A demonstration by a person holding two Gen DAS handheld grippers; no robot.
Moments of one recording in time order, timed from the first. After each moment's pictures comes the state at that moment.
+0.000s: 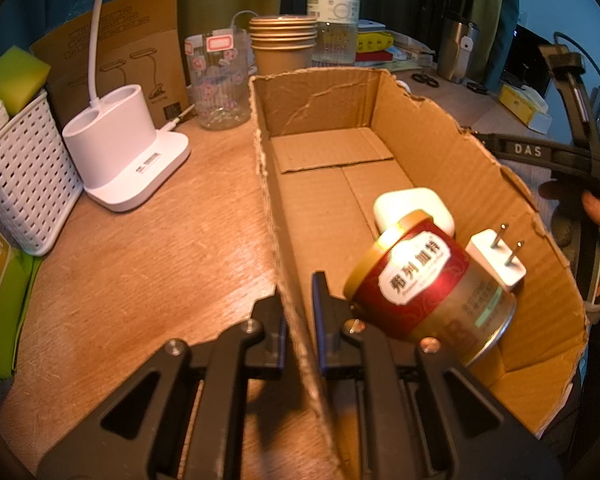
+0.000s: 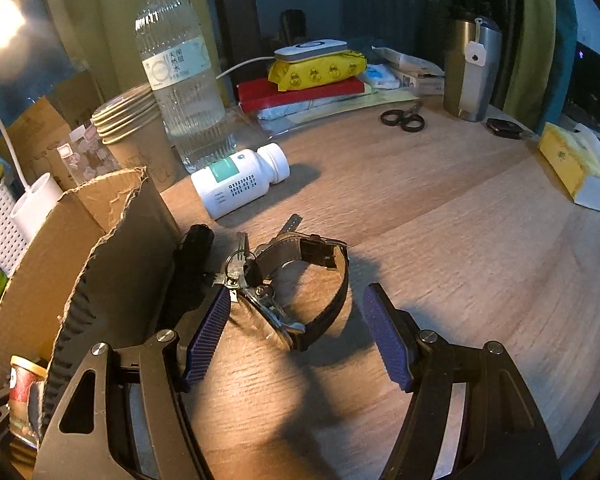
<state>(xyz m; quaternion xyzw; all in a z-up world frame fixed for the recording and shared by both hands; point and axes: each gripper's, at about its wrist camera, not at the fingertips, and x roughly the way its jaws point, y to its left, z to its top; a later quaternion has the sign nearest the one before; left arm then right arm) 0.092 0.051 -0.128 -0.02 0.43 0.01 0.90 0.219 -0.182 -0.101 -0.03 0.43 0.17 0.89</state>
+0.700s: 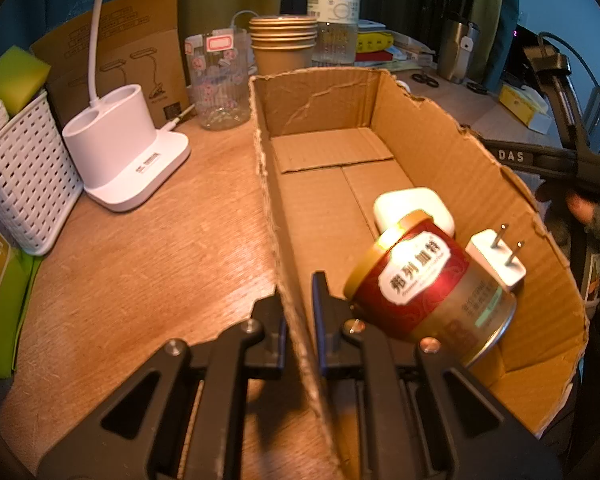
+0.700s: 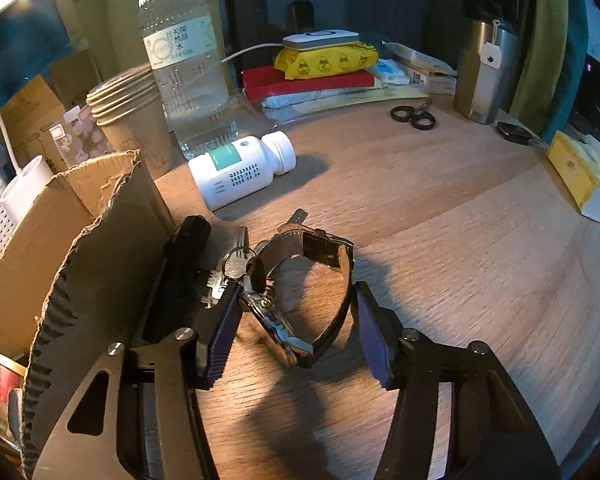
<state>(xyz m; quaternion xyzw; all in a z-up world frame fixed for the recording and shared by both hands) 0.092 0.051 -0.128 -0.02 0.43 0.01 0.90 0.223 -0.173 -0.108 -0.05 0.43 0.17 0.89</state>
